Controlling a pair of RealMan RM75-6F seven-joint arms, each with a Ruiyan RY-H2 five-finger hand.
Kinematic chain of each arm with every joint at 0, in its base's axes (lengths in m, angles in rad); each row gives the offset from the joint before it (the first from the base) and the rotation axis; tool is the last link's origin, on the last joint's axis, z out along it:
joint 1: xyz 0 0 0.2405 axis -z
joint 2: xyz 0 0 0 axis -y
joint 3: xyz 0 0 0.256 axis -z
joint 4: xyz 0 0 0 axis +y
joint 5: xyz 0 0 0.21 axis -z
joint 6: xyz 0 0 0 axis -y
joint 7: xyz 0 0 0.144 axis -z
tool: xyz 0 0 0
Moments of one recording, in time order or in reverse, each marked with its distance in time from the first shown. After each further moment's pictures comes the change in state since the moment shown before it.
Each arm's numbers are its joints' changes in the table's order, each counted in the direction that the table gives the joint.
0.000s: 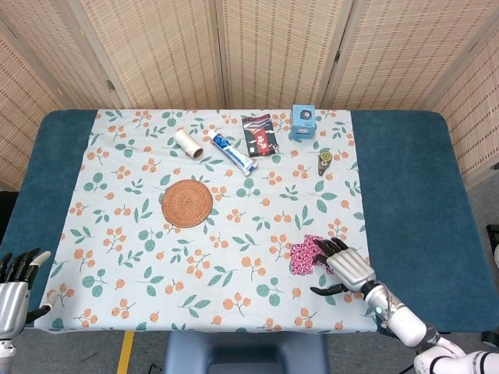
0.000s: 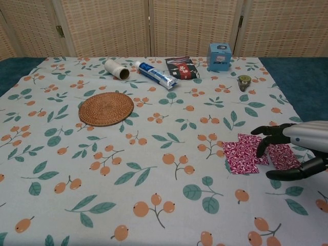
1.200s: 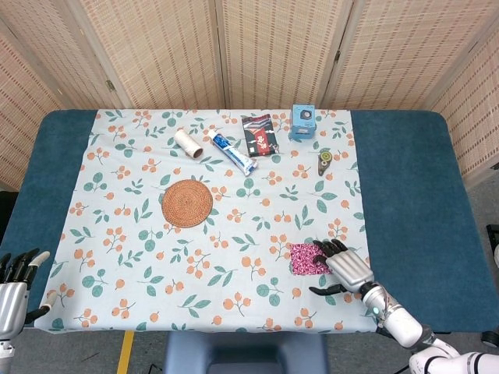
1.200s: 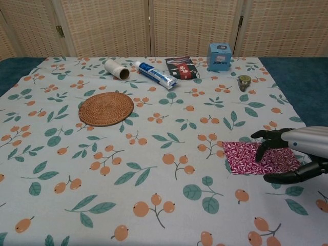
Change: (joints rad) left arm -0.003 0.002 -0.002 0.008 0.005 -0.004 0.009; right arm 0.010 0.045 -0.022 0.032 -0.037 0.015 0.022
